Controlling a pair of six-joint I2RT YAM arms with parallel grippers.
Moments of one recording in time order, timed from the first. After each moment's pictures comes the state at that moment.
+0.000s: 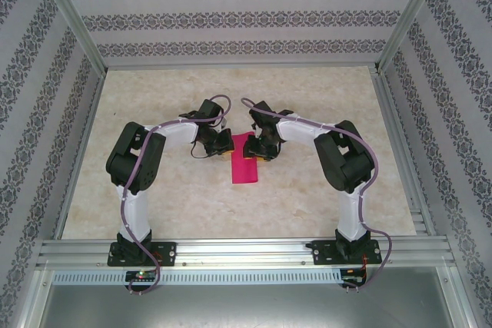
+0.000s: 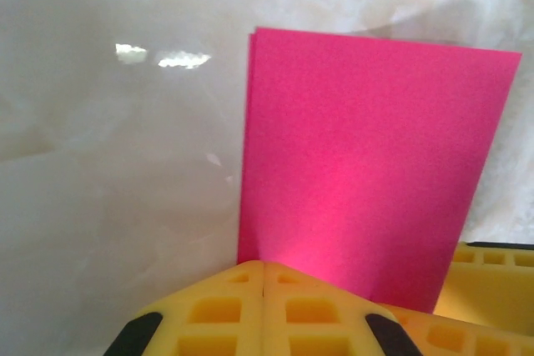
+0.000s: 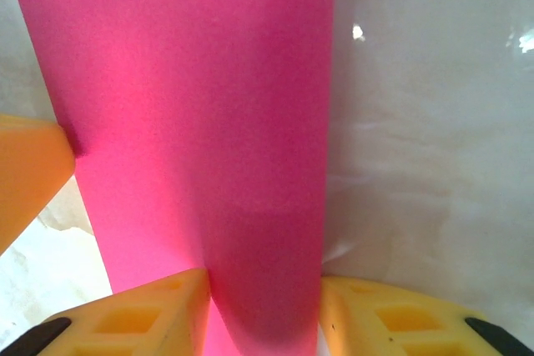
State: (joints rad) left arm -0.45 1.99 1.24 -0.41 0.47 -0.73; right arm 0.58 2.03 1.35 -0.66 -0.31 0.58
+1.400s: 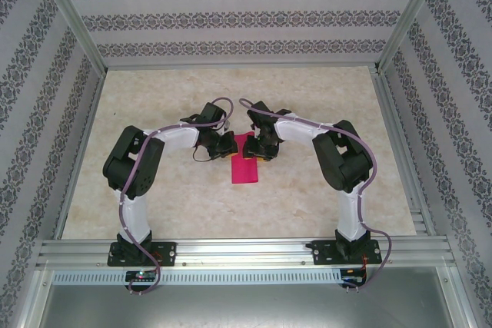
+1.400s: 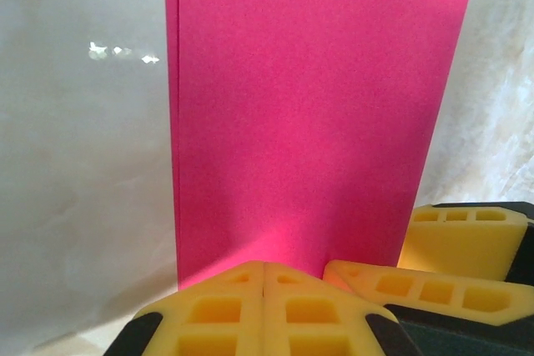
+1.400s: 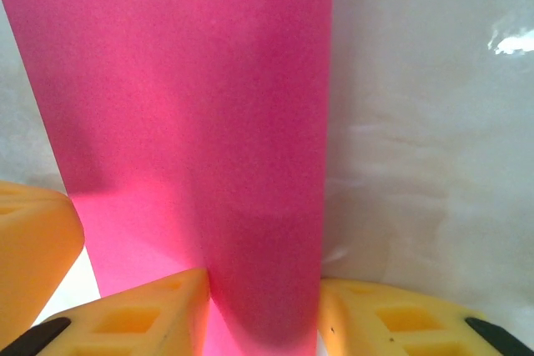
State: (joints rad) left arm -0.49 1.94 1.18 -0.35 0.49 -0.77; right arm 0.59 2.05 1.37 -0.68 -0.28 0.58
